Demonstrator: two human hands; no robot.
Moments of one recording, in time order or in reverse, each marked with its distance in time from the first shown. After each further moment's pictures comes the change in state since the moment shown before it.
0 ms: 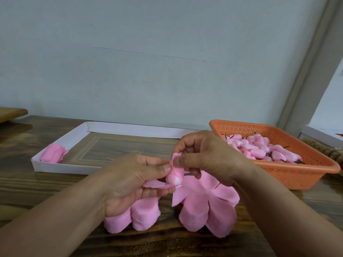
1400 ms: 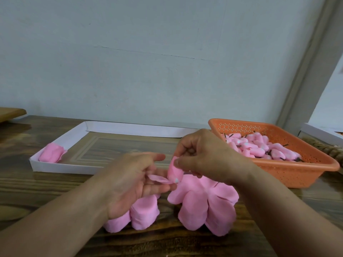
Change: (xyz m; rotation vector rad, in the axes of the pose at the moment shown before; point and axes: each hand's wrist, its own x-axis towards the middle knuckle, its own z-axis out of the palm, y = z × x) left_hand 0.013 -0.009 -0.005 -0.180 -0.011 0.008; right_hand -0.001 -0.006 0.001 -0.280 0.046 0.044
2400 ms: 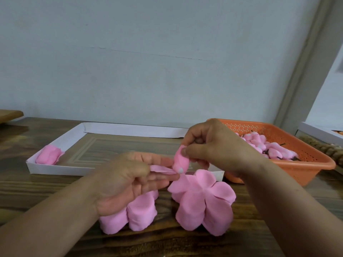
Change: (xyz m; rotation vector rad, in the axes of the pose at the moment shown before) left_hand -0.002 0.000 -0.005 0.057 -0.165 0.104; right_hand -0.005 -0.003 -0.018 0.071 0.105 -0.017
